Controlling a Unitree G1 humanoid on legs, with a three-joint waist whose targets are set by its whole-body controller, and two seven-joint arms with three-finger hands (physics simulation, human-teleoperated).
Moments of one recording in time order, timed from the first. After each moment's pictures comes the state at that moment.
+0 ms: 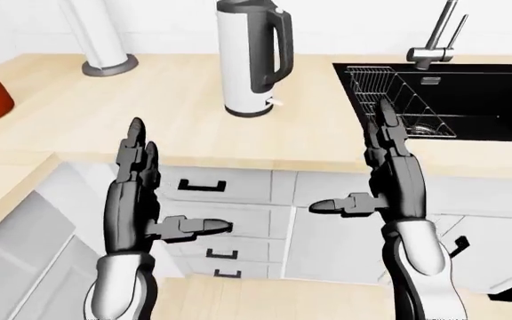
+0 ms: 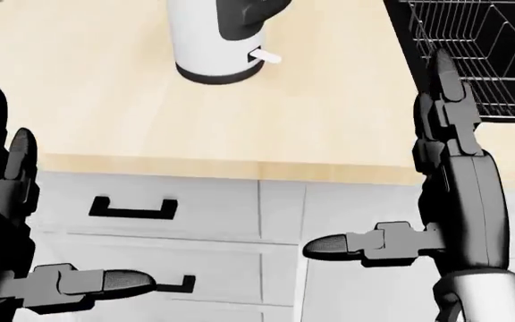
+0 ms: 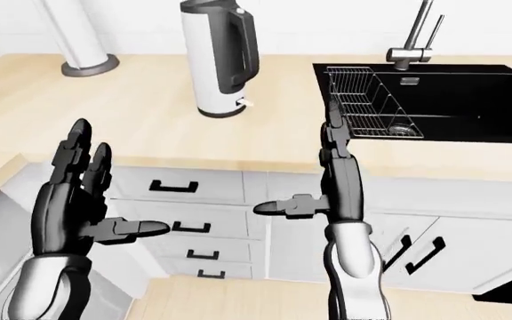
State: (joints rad) left arm 0.02 0.02 0.08 -0.80 0.03 0.54 -0.01; right arm -0.11 -0.04 -0.05 -0.61 -0.10 0.42 0.03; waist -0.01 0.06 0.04
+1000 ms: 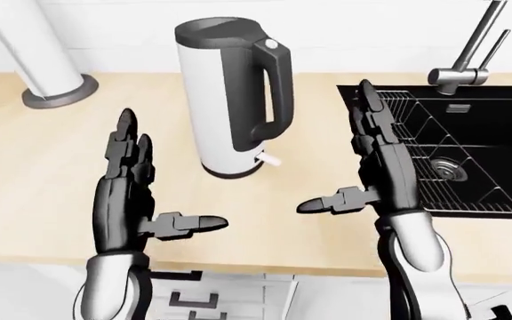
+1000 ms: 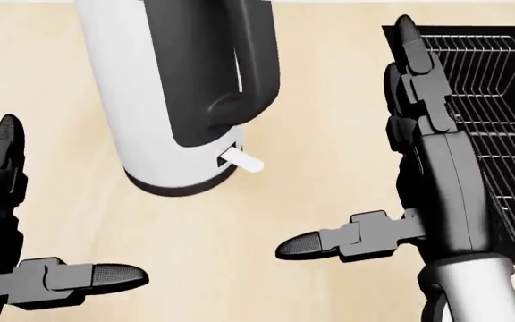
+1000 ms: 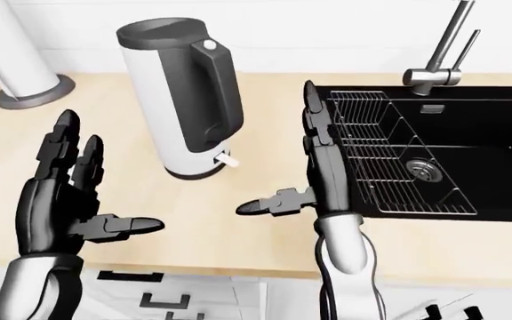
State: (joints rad) left arm -0.01 0.03 0.10 -0.86 0.00 0.59 -0.01; right arm -0.18 -0.03 0.02 -0.70 -0.19 0.53 0.11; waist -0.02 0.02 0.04
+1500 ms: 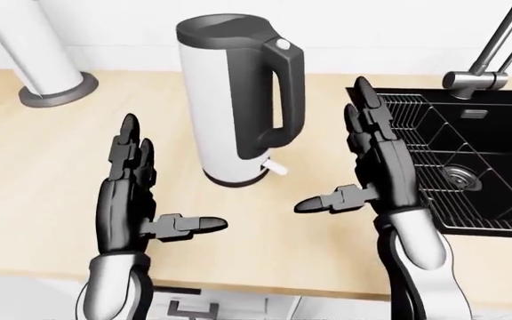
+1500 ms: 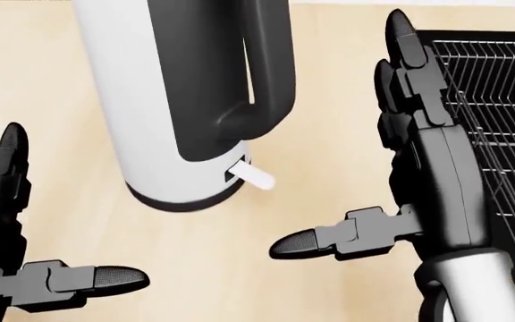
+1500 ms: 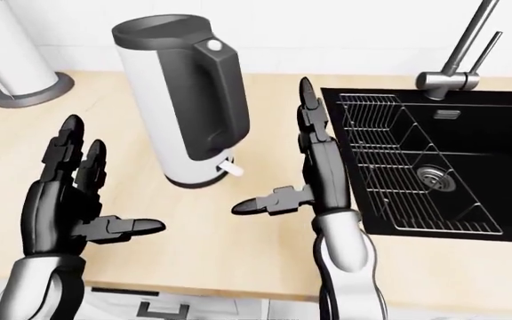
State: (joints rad) left arm 0.00 0.03 0.10 -0.84 0.00 0.59 -0.01; right arm -0.21 -0.02 0.02 -0.73 -0.14 0.59 0.11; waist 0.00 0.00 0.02
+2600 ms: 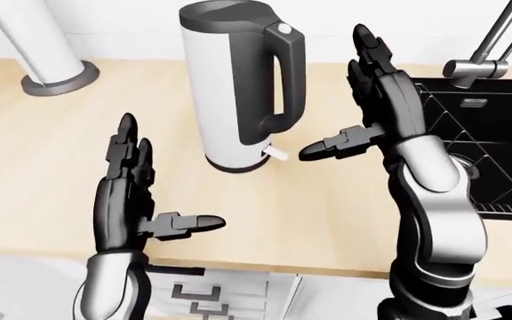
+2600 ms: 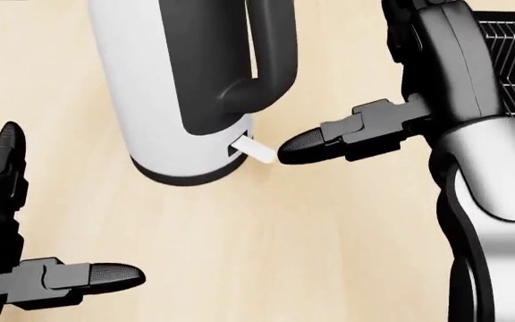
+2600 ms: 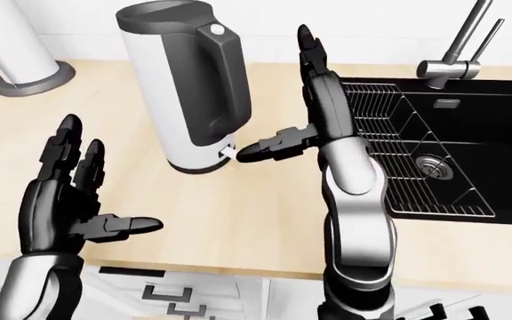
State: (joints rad) left arm -0.01 0.03 0.12 -0.84 -0.02 0.60 0.00; right arm -0.65 -0.14 -0.05 -0.57 -0.20 0.90 0.21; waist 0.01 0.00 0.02
